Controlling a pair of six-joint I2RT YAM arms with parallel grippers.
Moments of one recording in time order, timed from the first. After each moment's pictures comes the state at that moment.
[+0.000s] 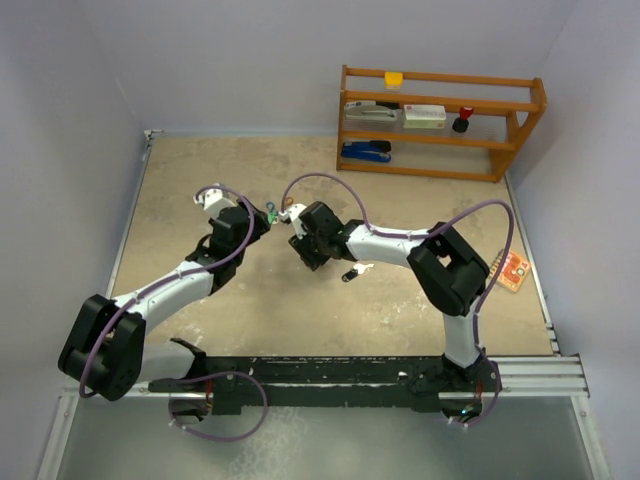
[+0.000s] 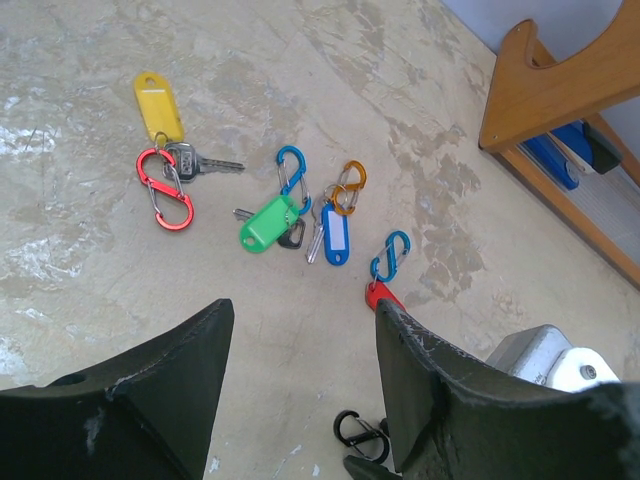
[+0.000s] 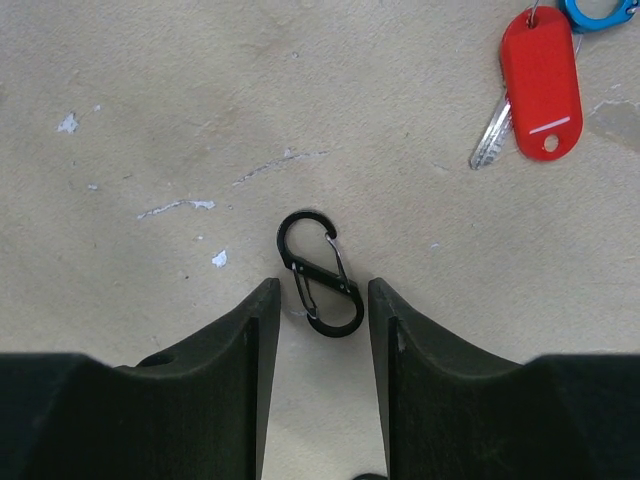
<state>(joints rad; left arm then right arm) -0.46 1.27 0.61 0.20 -0.43 -0.83 0.83 1.96 1.26 -0.23 0.00 -0.02</state>
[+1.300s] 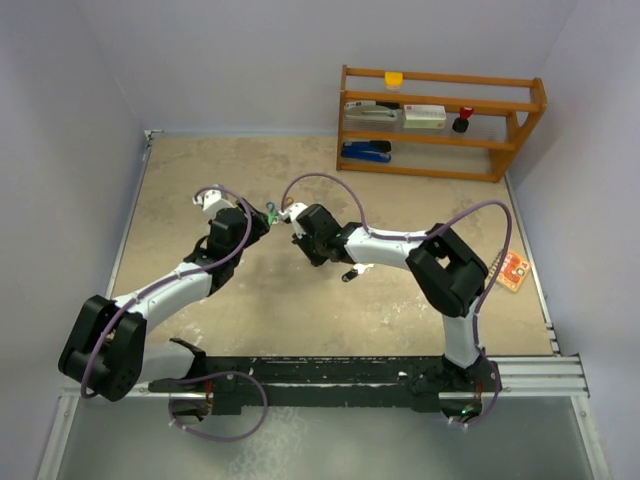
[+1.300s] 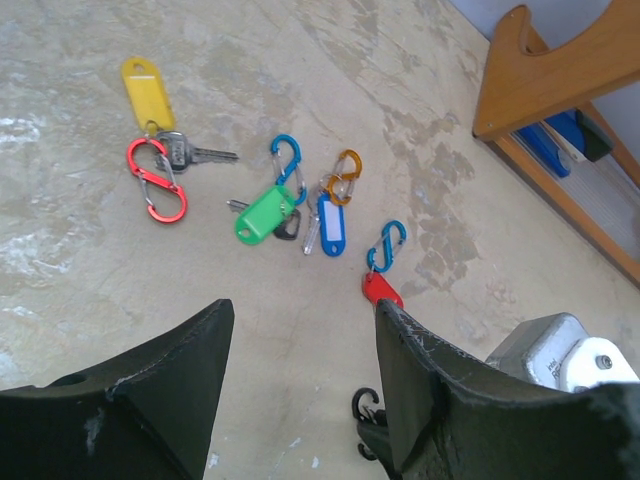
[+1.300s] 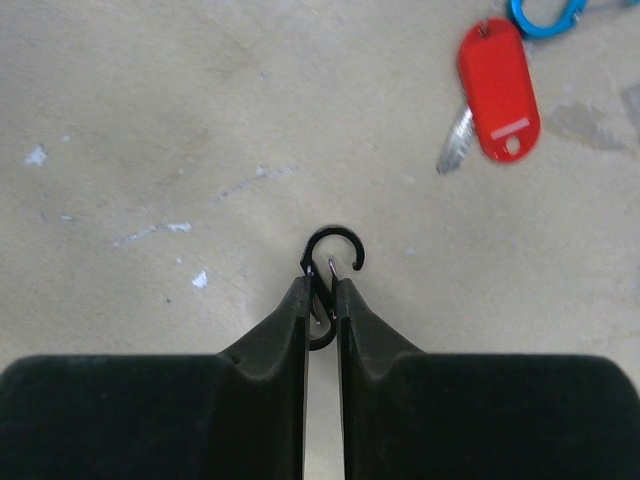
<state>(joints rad) -0.43 1.27 0.59 0.22 -0.38 -0.83 0.84 1.98 1.28 -0.21 0.09 0.00</state>
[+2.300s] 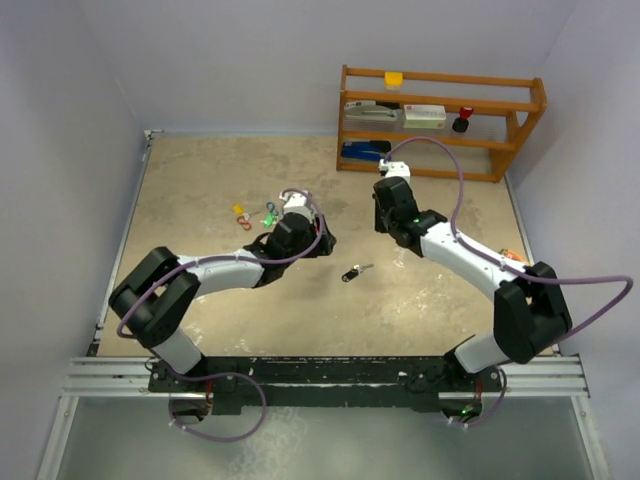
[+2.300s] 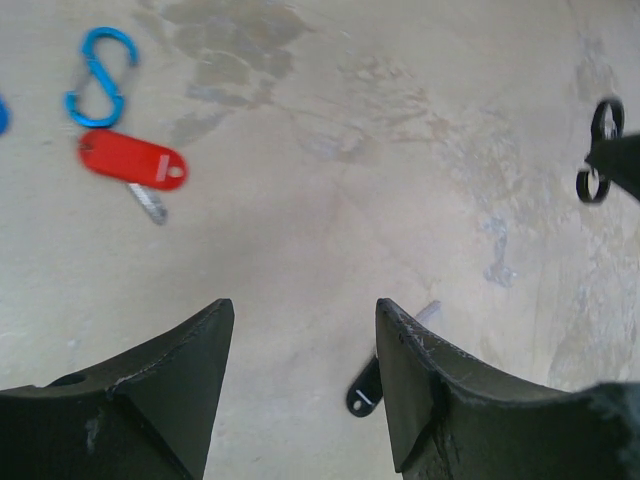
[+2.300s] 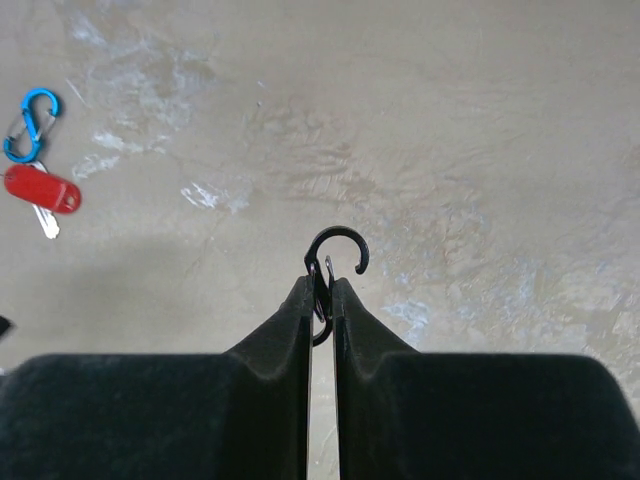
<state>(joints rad) -0.74 1.60 0.78 0.31 -0.19 -0.69 0.54 1.50 1.03 -0.29 0.40 0.32</state>
